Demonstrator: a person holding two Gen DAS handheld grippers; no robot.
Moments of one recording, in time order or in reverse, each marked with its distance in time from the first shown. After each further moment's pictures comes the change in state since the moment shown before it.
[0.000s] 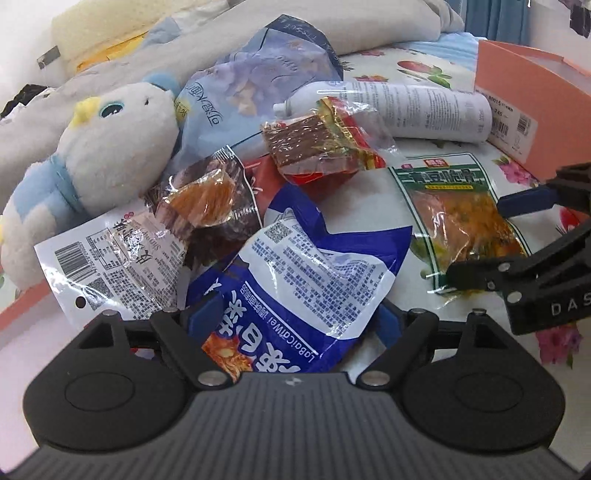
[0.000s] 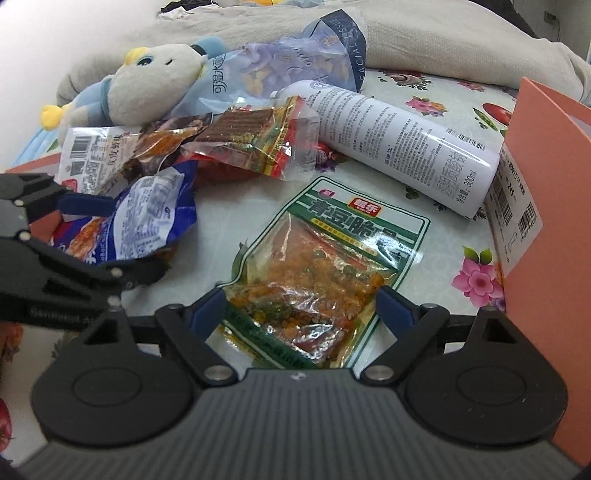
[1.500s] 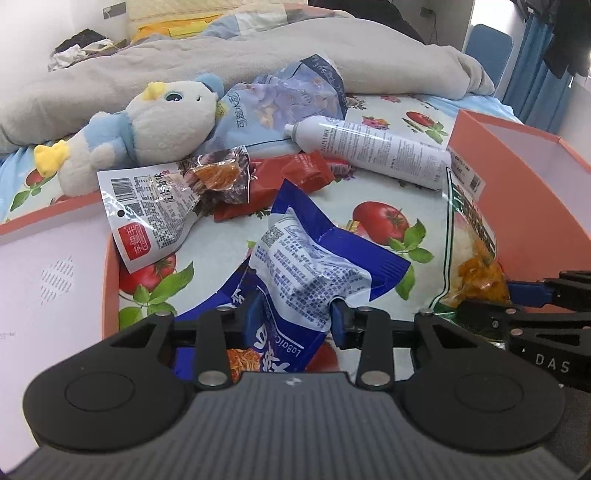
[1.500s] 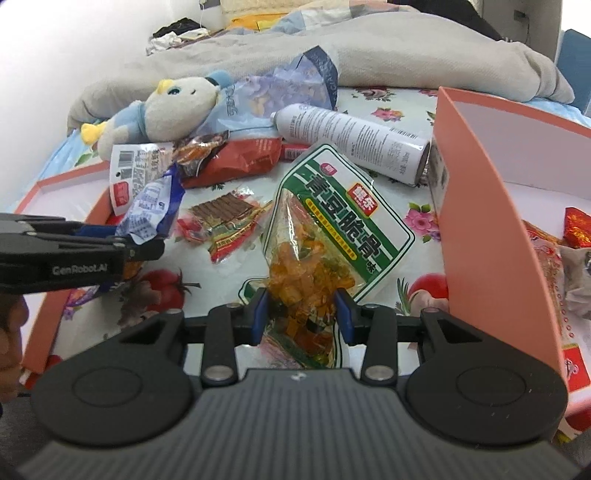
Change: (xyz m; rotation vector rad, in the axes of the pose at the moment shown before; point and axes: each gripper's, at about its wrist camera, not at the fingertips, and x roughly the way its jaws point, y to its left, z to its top) left arm -0.105 -0.041 -0.027 -0.289 -0.035 0.003; right arm -0.109 0.007 -0.046 0.079 -0.064 -0.023
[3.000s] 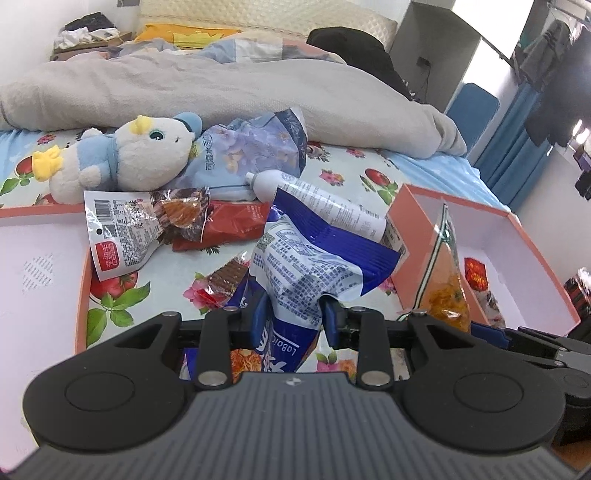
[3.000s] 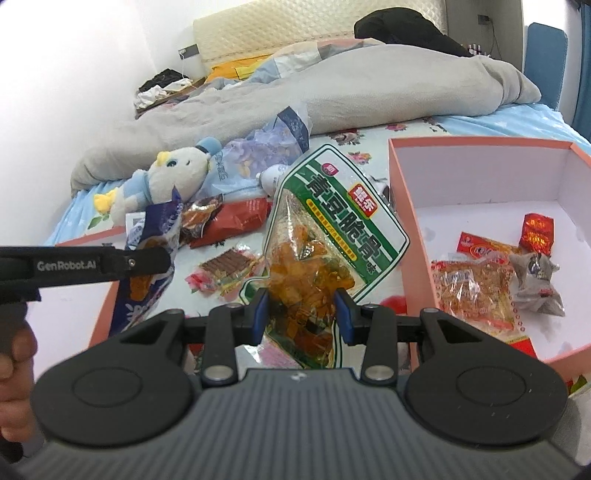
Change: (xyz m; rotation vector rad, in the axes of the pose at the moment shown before) left arm -0.068 -0.022 0.034 -0.169 -0.082 -0.134; right arm -0.072 -0.024 0.020 0.111 -0.124 0.013
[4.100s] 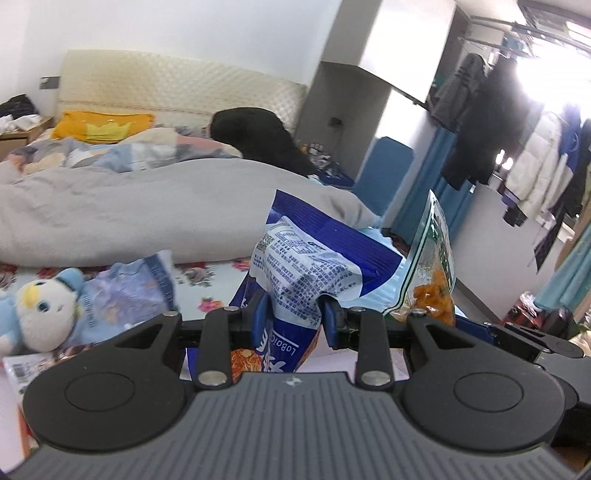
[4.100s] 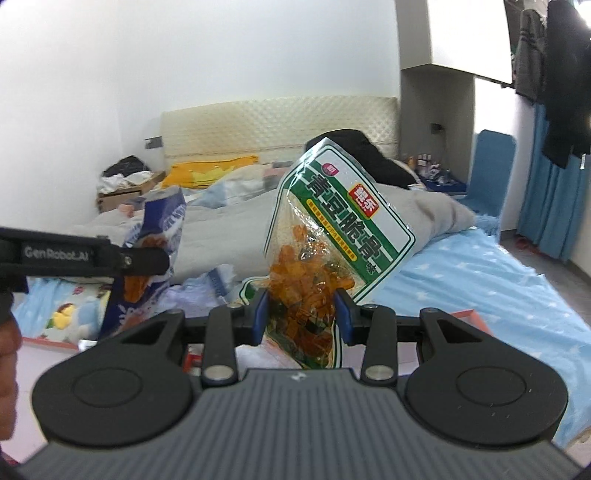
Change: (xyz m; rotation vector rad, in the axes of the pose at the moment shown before) left arm -0.055 -0.168 0.135 0.145 -0.206 -0.215; right arm -0.098 -0.072 0.119 -0.064 -0.305 -0.197
